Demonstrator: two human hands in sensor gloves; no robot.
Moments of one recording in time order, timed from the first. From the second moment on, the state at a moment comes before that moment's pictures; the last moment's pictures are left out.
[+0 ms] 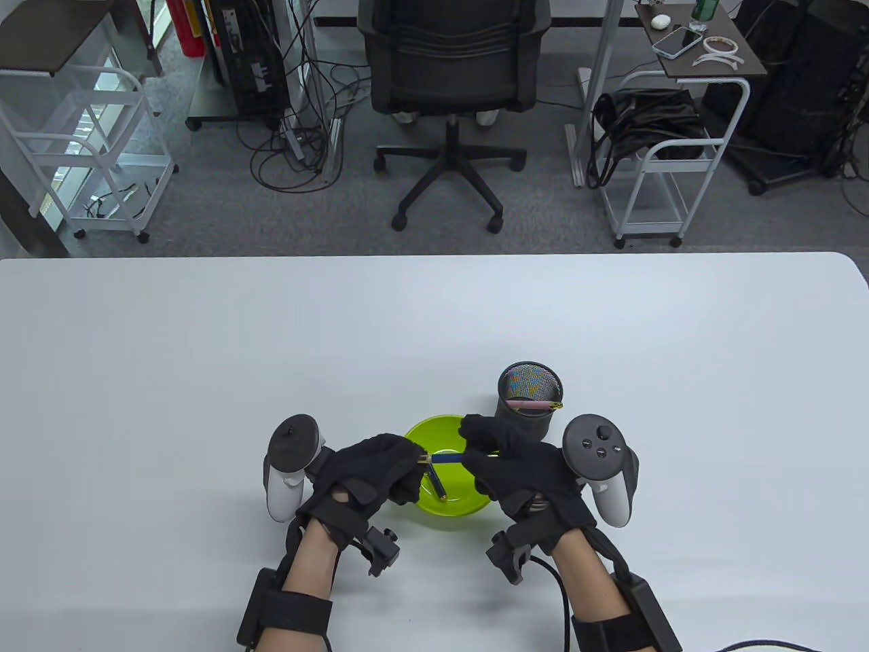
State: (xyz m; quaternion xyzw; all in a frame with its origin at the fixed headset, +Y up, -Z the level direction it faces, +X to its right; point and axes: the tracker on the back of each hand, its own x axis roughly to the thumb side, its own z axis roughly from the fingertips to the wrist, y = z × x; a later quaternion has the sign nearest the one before) left_hand -0.154 -0.709 -0.317 -0.13 -0.15 0.65 0.74; right_hand 0.119 -0.660 -0.295 0.10 0.05 0.82 0.56
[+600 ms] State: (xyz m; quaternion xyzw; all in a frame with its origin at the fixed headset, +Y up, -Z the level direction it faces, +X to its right) left_hand -0.154 -0.713 -0.319 -0.13 -0.15 0.66 0.73; right_hand 0.119 -0.667 -0.294 0.08 0.04 0.83 0.55
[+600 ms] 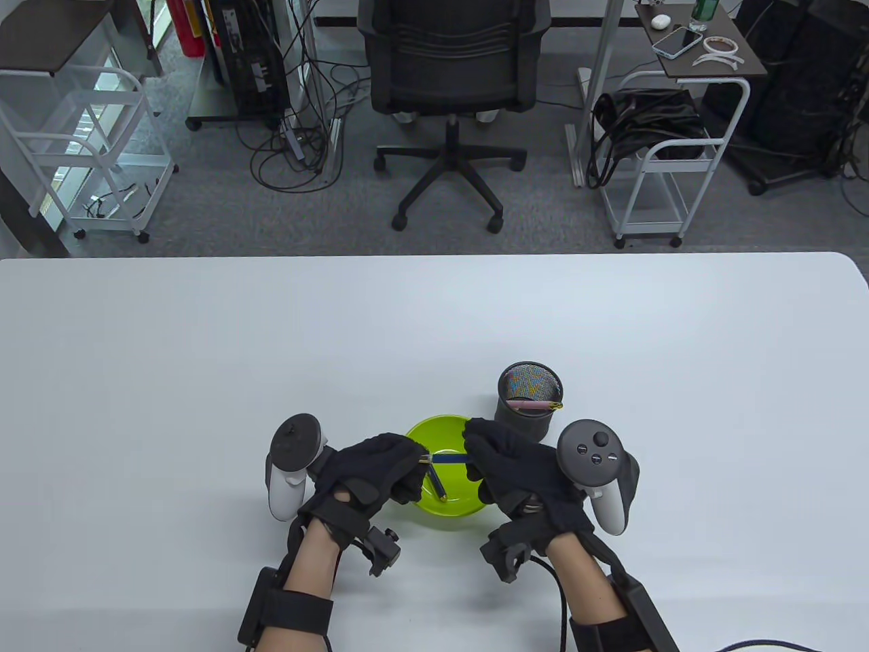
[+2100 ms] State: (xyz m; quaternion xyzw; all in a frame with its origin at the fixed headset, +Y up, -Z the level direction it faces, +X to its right) left_hand -0.160 -0.711 -0.319 -0.11 -0.15 0.66 0.73; right_hand 0.127 -0.669 -0.299 0.08 0.06 0.82 0.56
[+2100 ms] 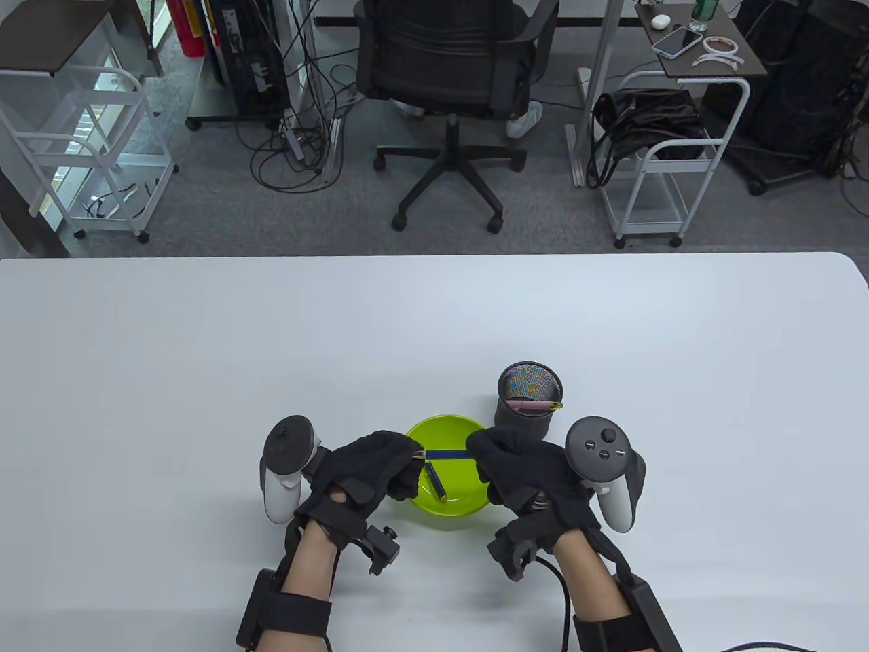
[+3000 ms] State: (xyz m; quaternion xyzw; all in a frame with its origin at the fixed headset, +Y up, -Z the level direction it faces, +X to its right) left_hand -0.161 -0.713 -0.319 -0.11 -0.14 0.66 0.73; right_hand 0.129 -0.671 -0.299 0.06 0.05 0.84 0.54
